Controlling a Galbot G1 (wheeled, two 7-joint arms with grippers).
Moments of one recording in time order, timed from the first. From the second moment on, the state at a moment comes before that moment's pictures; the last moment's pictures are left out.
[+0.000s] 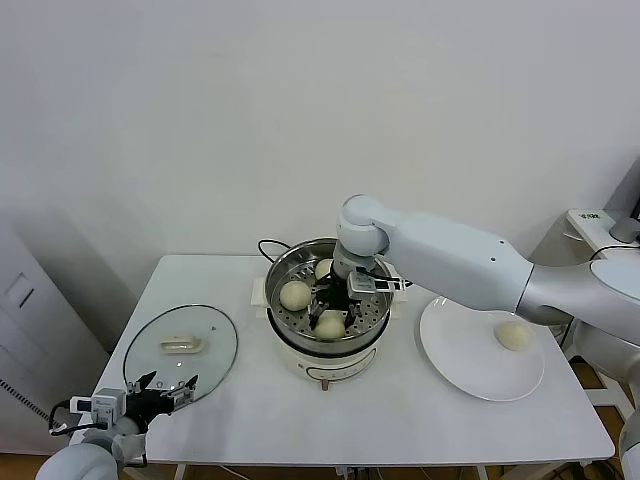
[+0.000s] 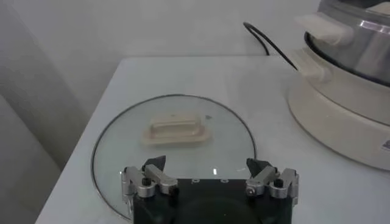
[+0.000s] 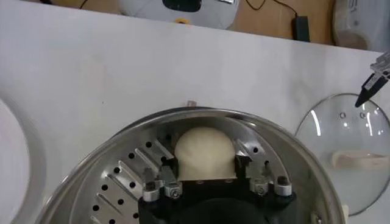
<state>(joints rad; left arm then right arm) 1.51 -0.87 -0.49 -2.04 -0.74 0.51 -0.27 0.33 1.13 -1.01 1.33 -0.24 0.77 -1.24</state>
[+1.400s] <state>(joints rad) 1.51 -0.87 -0.51 -2.06 -0.75 0.51 -0.27 0.45 0.72 -0.97 0.96 0.03 0.38 -1.40</state>
